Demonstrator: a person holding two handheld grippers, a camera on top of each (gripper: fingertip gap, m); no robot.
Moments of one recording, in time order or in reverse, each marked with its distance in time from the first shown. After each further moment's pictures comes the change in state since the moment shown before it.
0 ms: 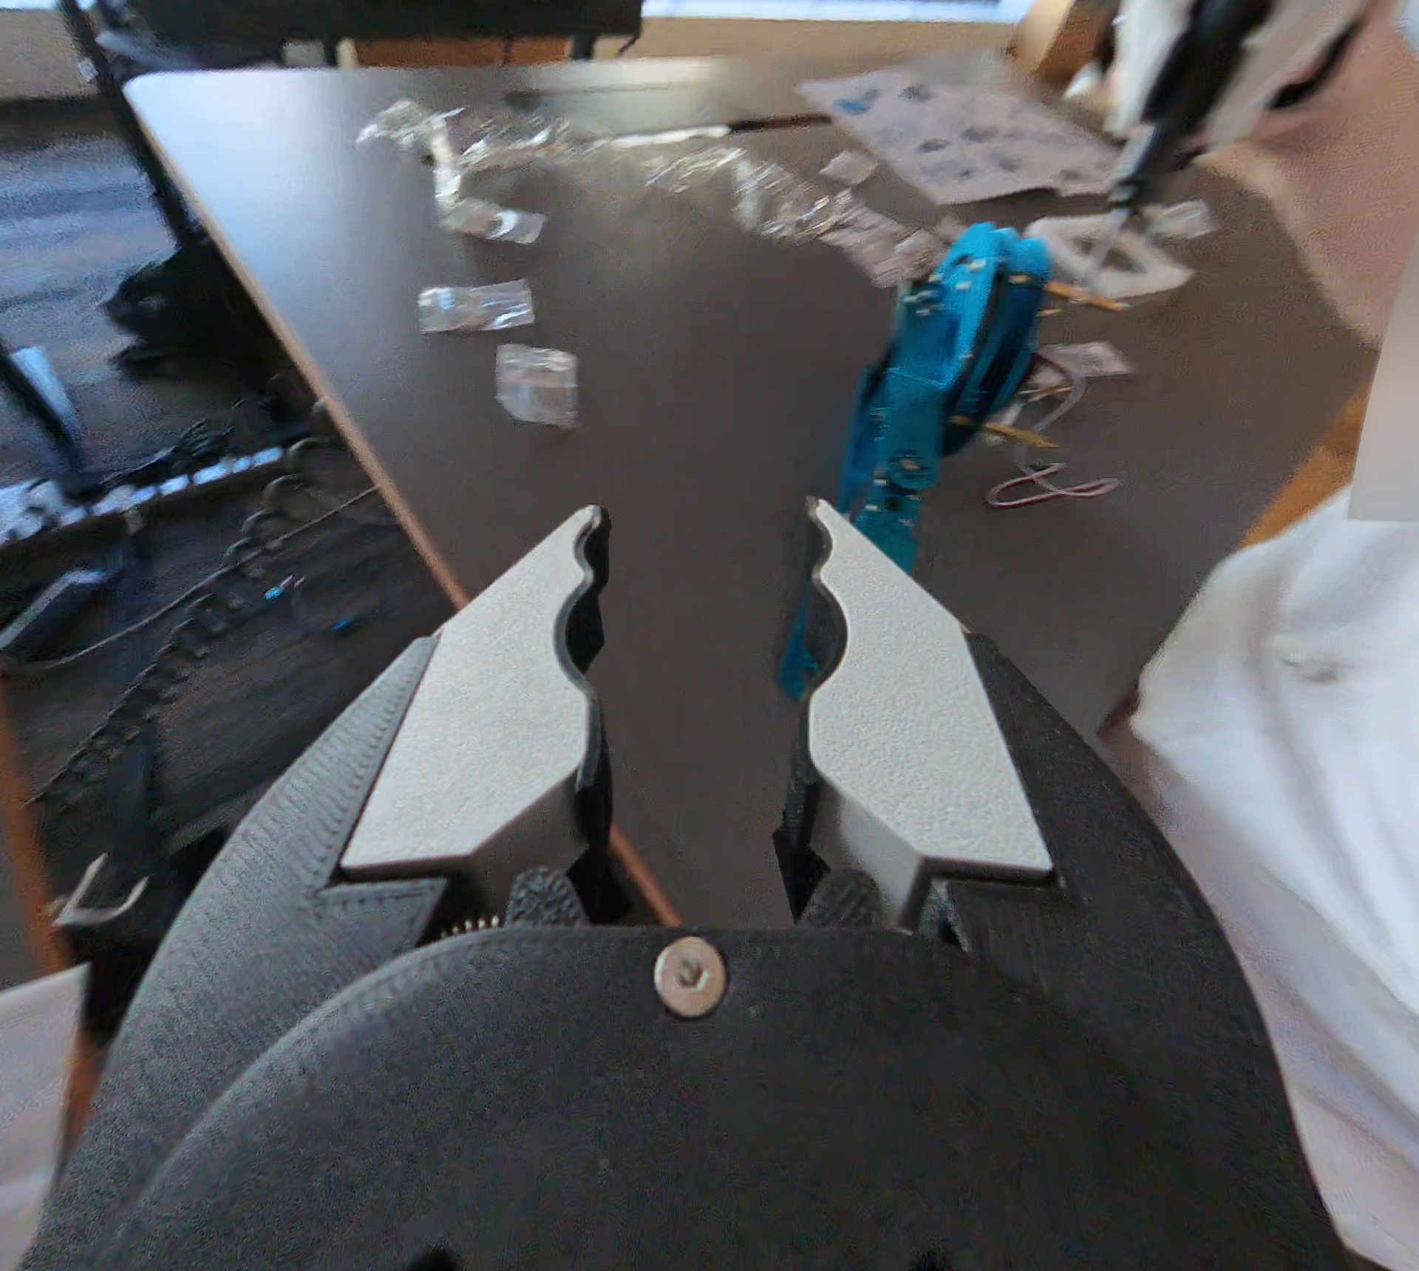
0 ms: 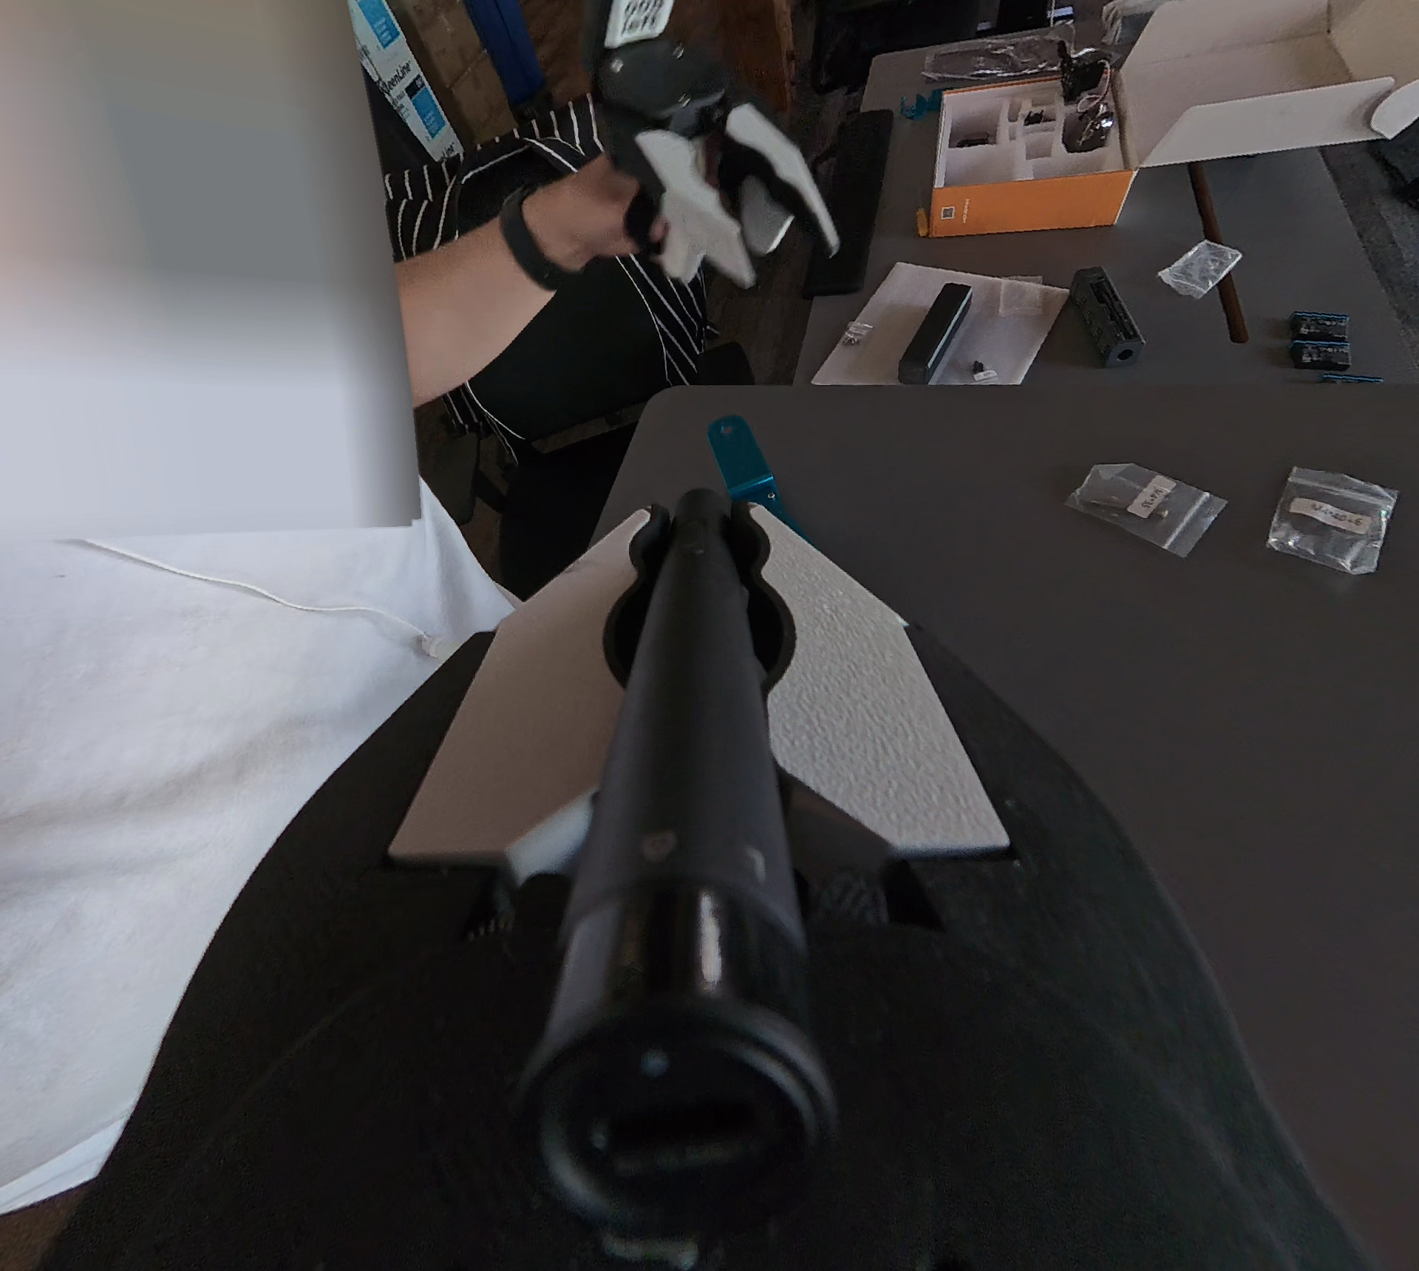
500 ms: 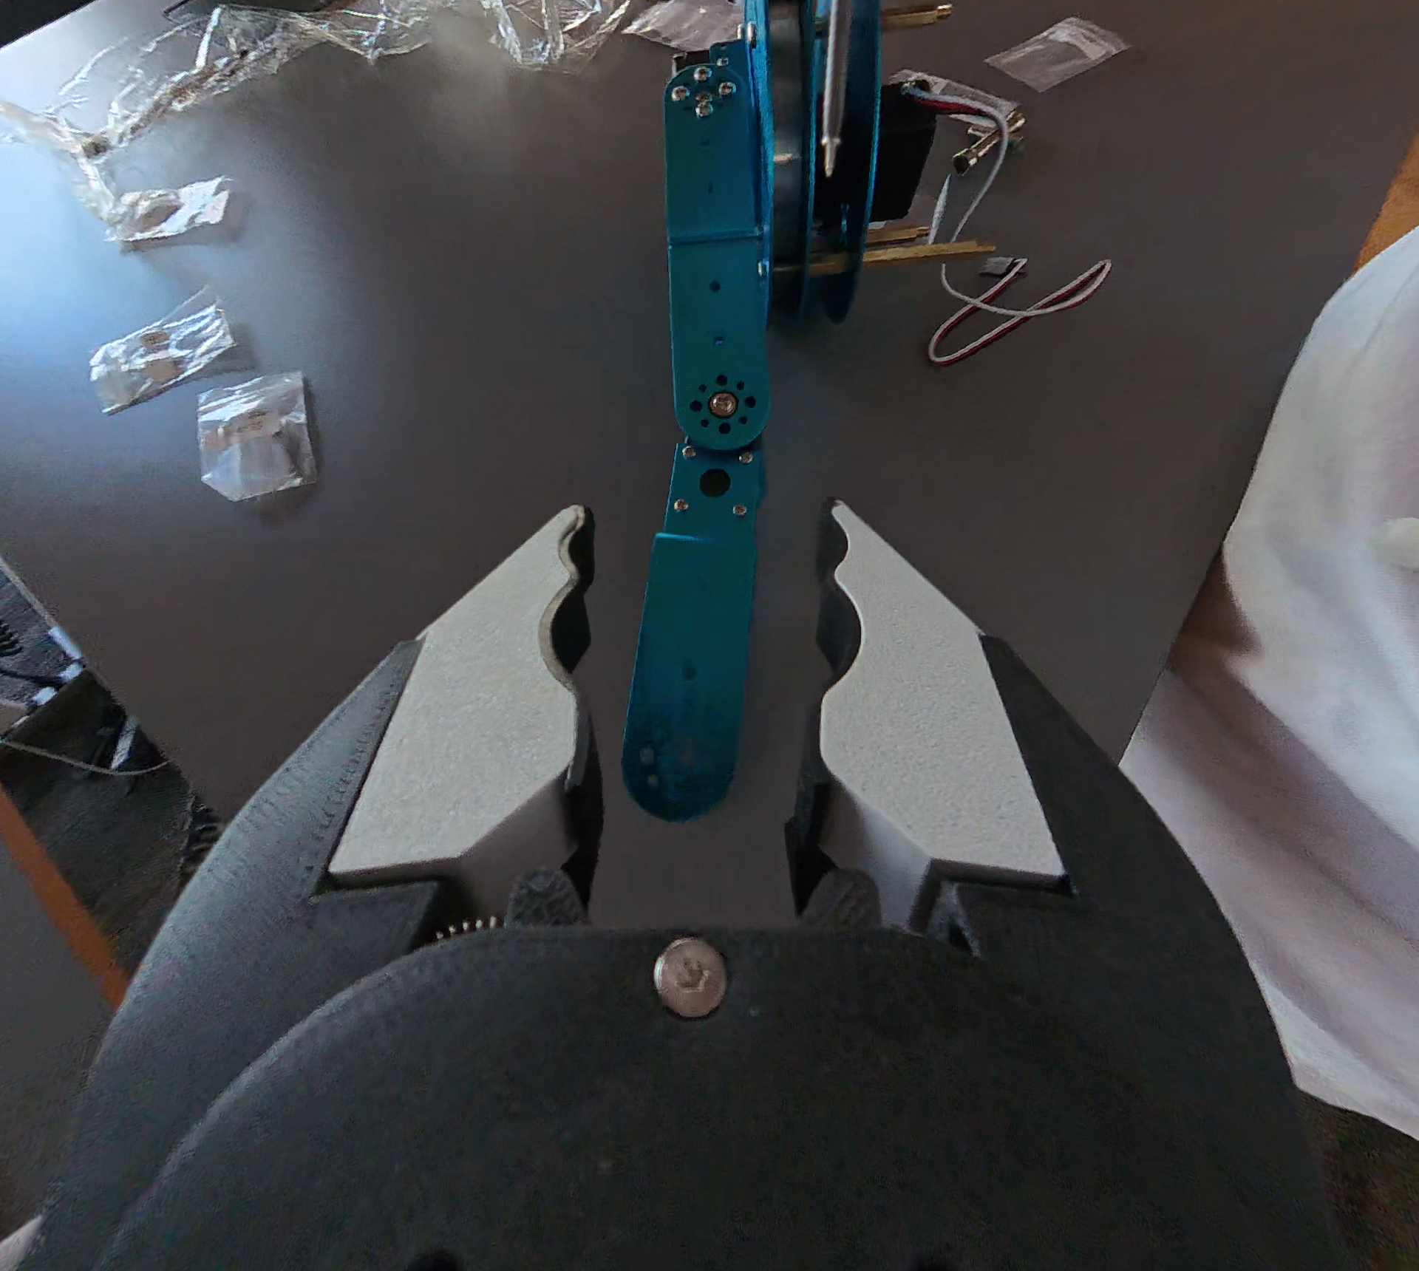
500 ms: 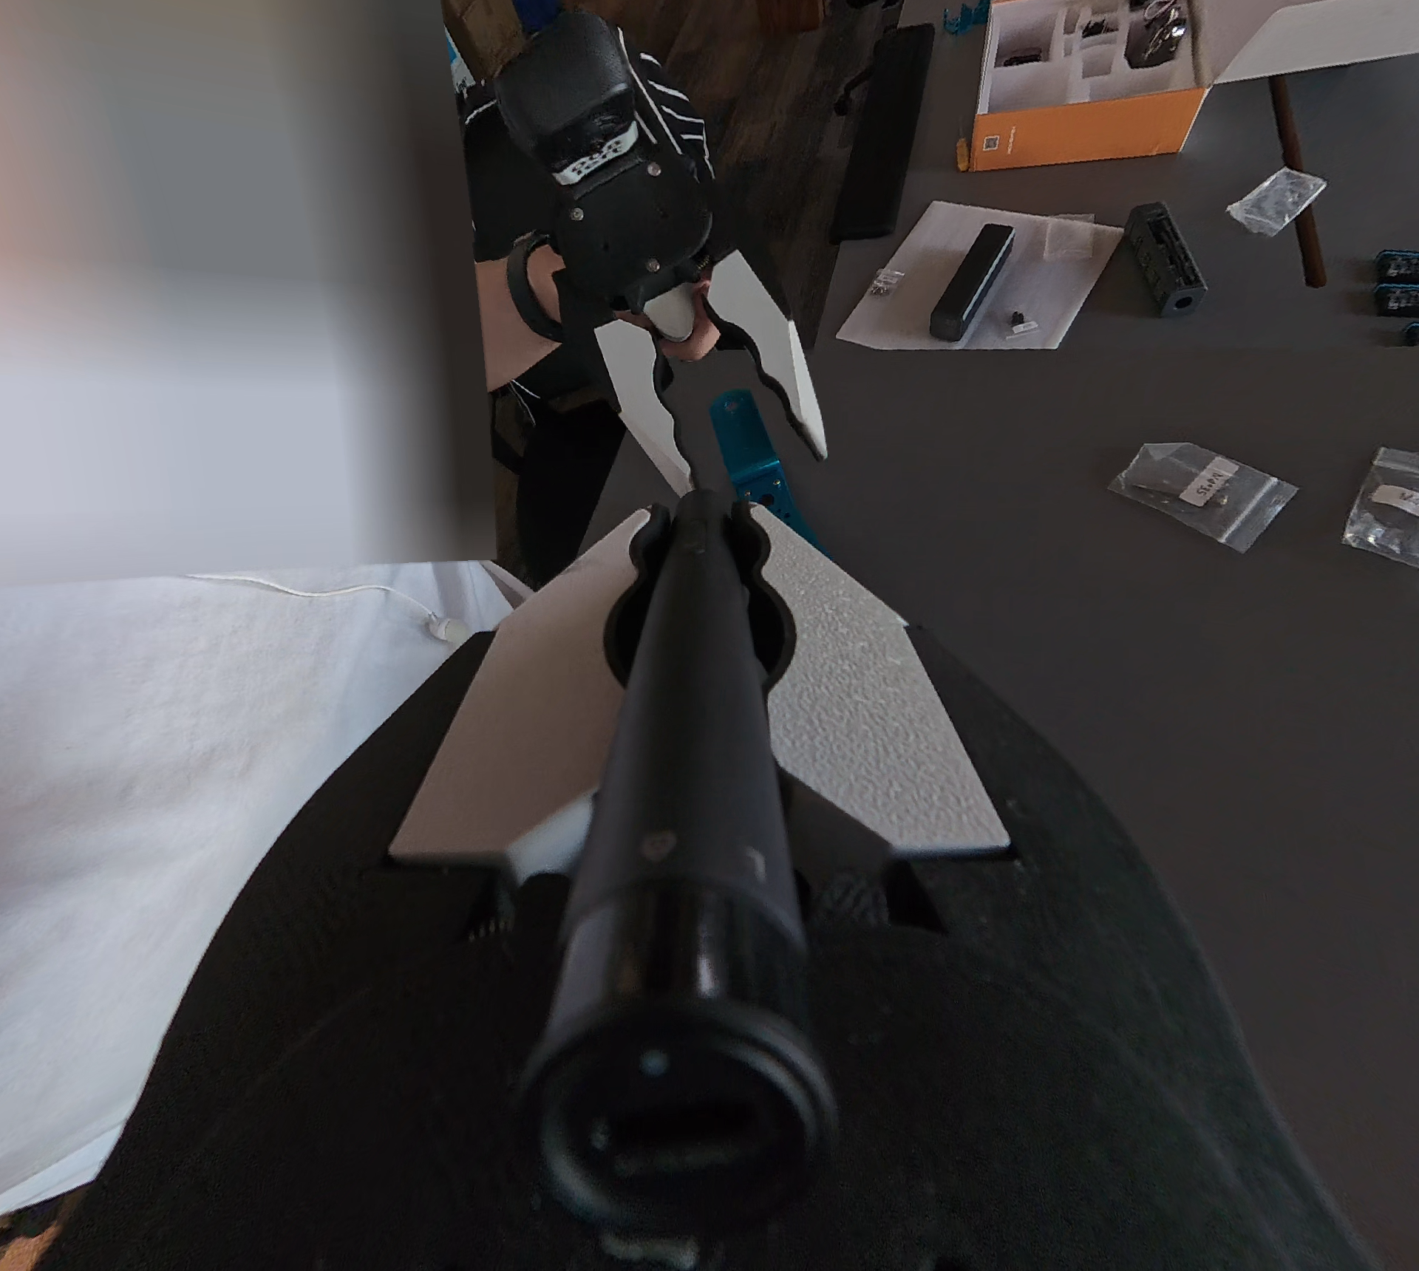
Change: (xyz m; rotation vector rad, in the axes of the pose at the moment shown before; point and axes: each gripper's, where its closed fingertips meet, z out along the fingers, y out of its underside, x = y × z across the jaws) left arm 0.079 0.051 0.086 -0.202 0.098 0.339; right arm 0.006 0.008 0.025 -0.079 -0.039 0.023
